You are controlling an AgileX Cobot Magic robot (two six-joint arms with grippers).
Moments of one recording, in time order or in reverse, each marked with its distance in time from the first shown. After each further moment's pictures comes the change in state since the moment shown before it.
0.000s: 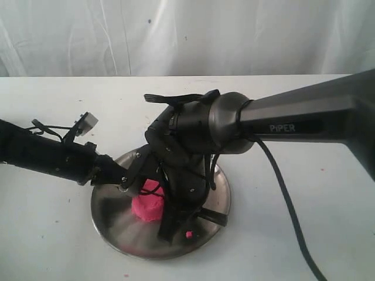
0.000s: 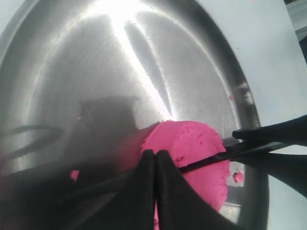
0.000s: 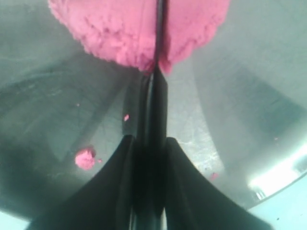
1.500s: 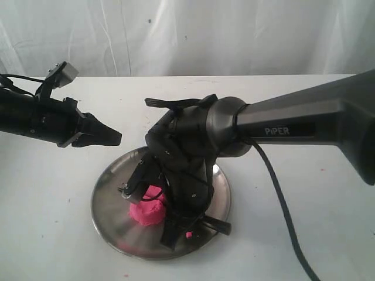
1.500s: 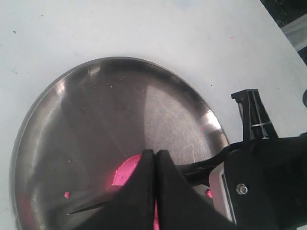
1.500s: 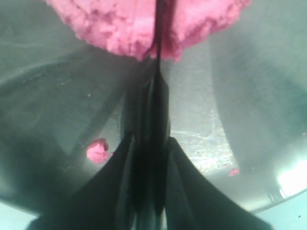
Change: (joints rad) left arm 0.000 -0.328 0.012 0.125 -0.085 -0.147; right arm 0.000 0.020 0.006 0.044 0.045 -0.012
